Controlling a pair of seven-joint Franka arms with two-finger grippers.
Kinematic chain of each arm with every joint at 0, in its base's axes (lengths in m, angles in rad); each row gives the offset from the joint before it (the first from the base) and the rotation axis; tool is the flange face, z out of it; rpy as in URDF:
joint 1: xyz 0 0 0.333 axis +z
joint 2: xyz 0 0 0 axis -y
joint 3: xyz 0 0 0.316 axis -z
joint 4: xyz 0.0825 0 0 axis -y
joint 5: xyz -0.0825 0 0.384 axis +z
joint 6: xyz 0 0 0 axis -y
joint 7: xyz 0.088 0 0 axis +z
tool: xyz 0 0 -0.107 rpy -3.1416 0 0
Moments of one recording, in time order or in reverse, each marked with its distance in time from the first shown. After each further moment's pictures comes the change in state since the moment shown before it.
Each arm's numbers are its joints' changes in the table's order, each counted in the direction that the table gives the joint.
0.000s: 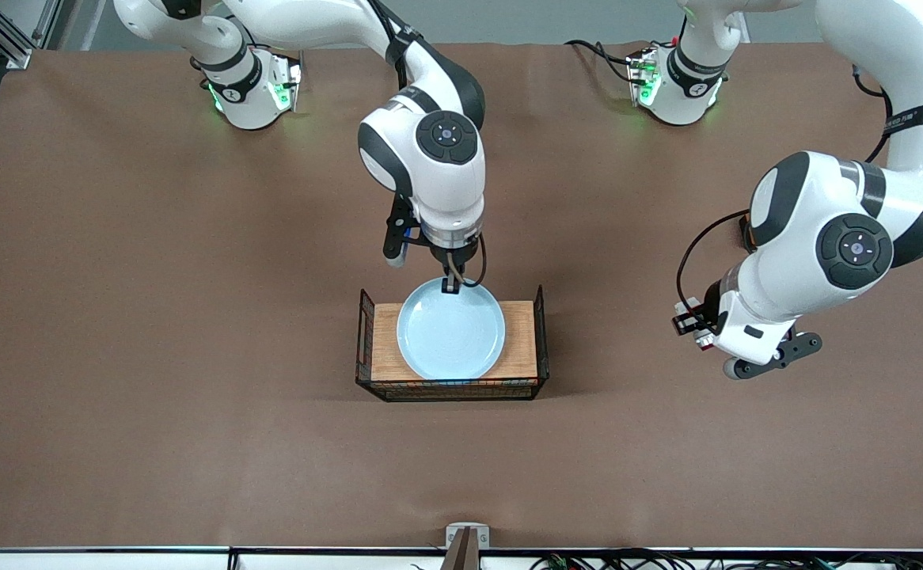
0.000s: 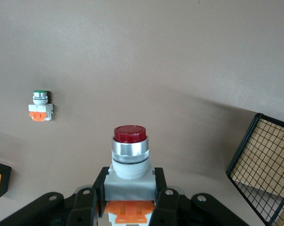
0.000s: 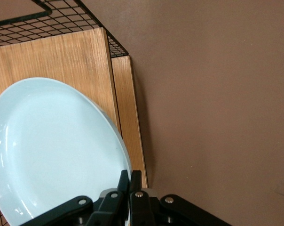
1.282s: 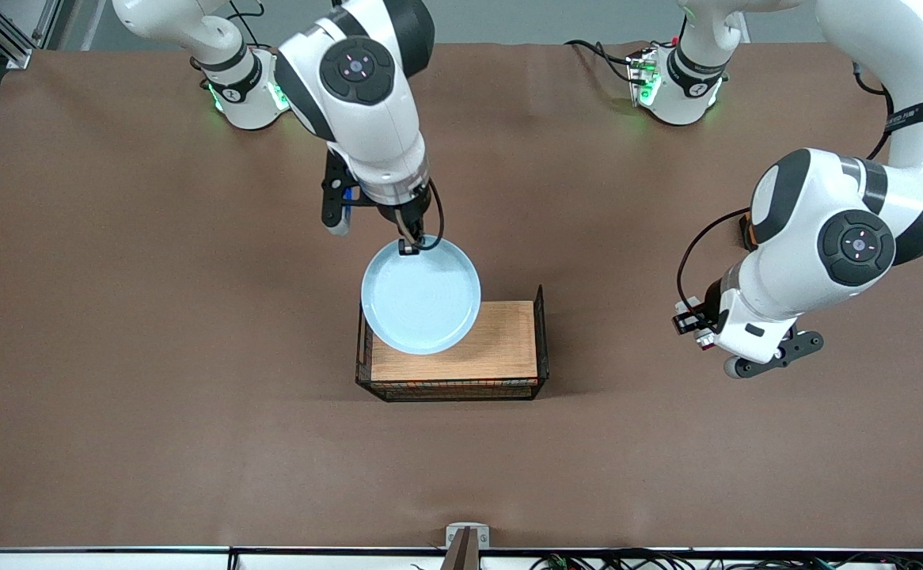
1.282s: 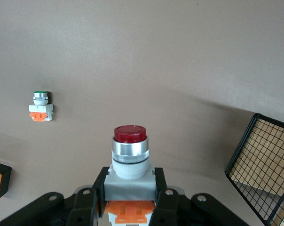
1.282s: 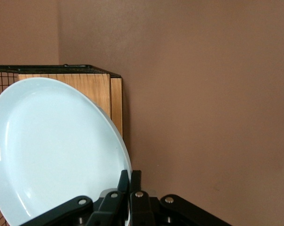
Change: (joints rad) left arm -0.001 0.004 0.001 0.000 0.000 0.000 0.000; right arm -0.067 0.213 -0.008 -0.090 0.105 -0.147 0.220
